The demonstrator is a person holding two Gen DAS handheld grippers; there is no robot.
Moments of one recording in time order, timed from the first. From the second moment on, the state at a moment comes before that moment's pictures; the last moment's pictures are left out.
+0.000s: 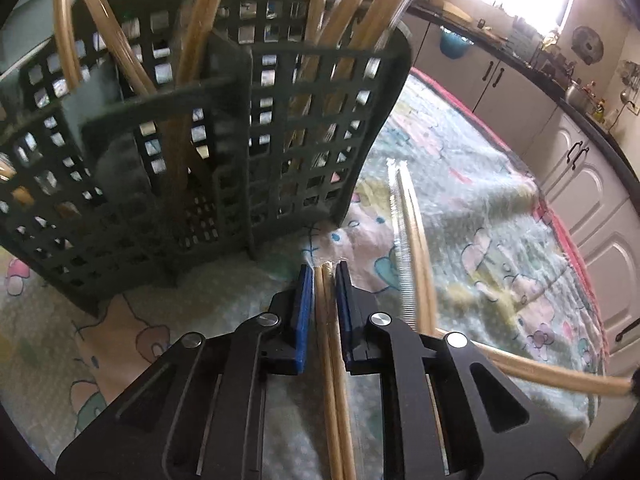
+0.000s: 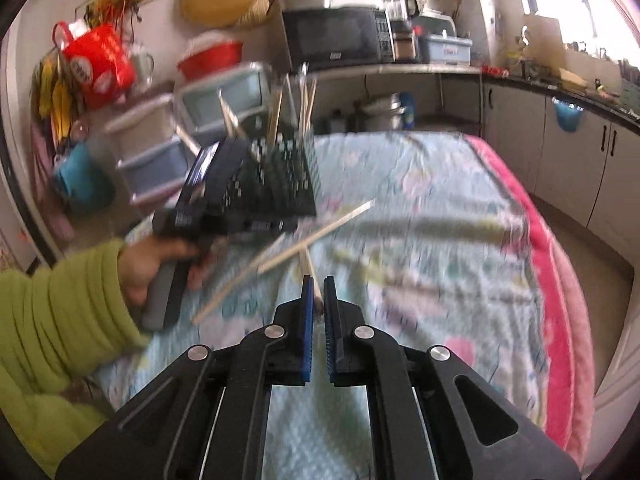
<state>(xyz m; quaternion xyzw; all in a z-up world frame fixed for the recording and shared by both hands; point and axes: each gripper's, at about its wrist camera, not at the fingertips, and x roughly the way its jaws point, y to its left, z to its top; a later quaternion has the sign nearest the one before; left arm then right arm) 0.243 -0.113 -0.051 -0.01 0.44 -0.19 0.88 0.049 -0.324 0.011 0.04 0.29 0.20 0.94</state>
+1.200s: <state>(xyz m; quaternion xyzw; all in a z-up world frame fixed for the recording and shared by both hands) 0.188 -0.083 0.119 -0.06 0.25 -0.26 0.93 0.050 -0.293 -0.031 -0.01 0.39 0.23 0.89</state>
